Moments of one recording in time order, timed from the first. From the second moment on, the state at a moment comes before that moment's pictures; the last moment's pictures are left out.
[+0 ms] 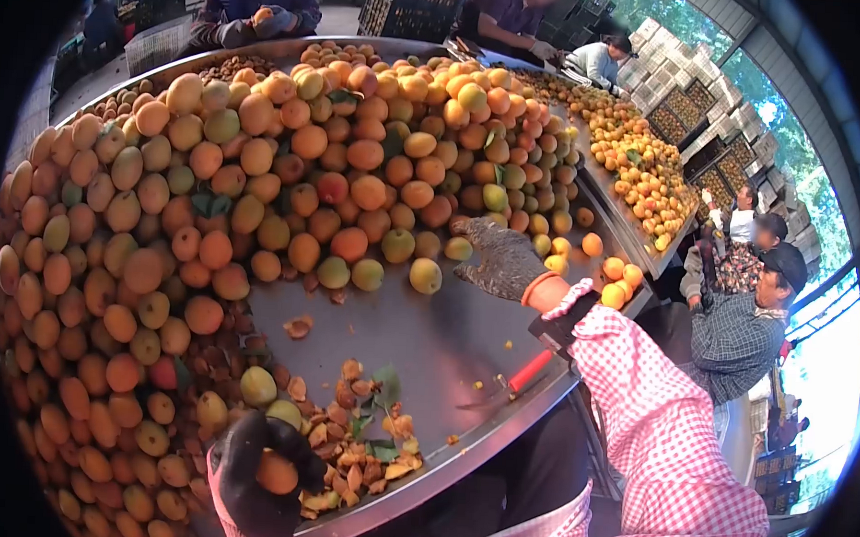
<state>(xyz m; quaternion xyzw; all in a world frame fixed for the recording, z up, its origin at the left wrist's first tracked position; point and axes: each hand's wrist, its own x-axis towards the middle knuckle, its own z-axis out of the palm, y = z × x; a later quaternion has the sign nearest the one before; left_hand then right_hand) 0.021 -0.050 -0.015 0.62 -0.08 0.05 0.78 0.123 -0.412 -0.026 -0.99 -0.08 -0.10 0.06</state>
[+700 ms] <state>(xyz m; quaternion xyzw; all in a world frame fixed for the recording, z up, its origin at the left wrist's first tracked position) 0.031 -0.016 0.002 0.51 0.14 -0.09 0.85 0.140 -0.253 -0.041 -0.99 -0.10 -0.03 0.04</state>
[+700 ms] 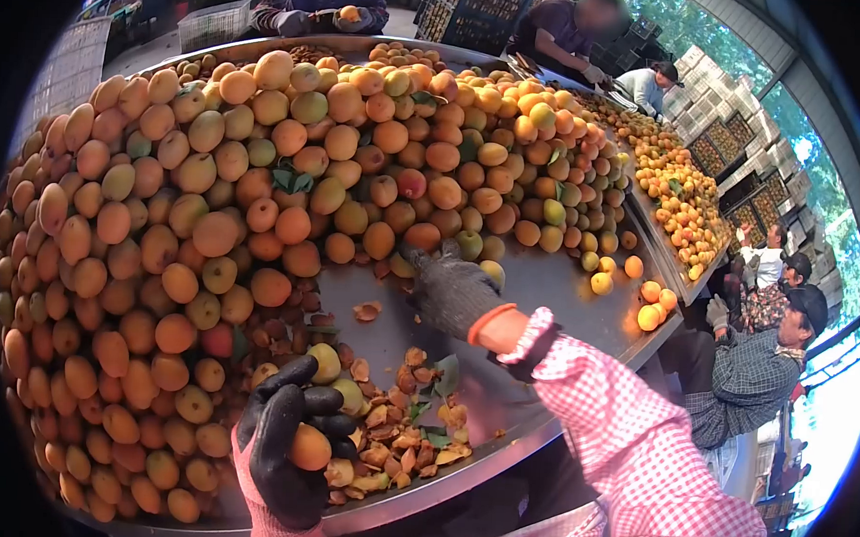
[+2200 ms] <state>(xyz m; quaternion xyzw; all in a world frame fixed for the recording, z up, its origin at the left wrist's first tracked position) -0.006 0.084 0.018 0.43 0.05 0.04 0.90 0.098 -0.134 -0.047 -0.94 -0.32 0.06 0.11</state>
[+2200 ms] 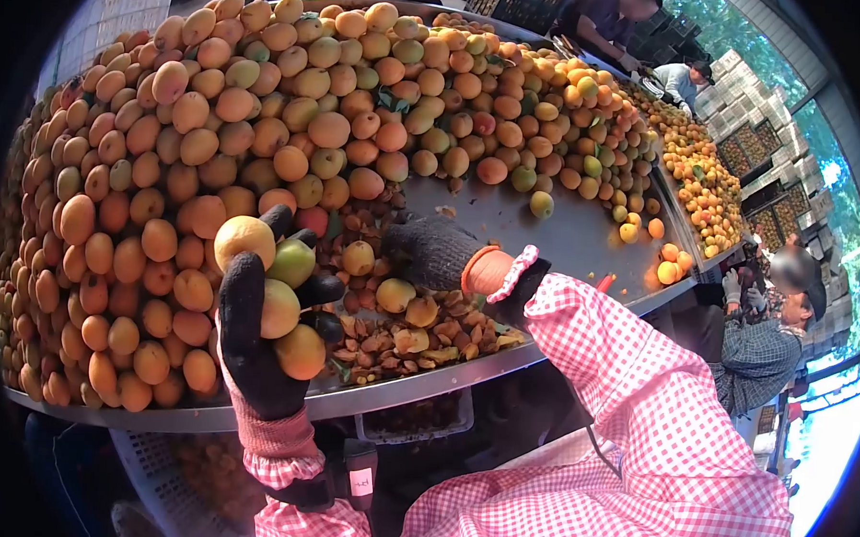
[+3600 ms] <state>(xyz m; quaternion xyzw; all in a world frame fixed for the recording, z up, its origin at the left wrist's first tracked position) -0.005 0.094 0.007 0.54 -0.04 0.20 0.82 0.056 -0.093 -0.017 -0.92 -0.36 0.10 0.14</state>
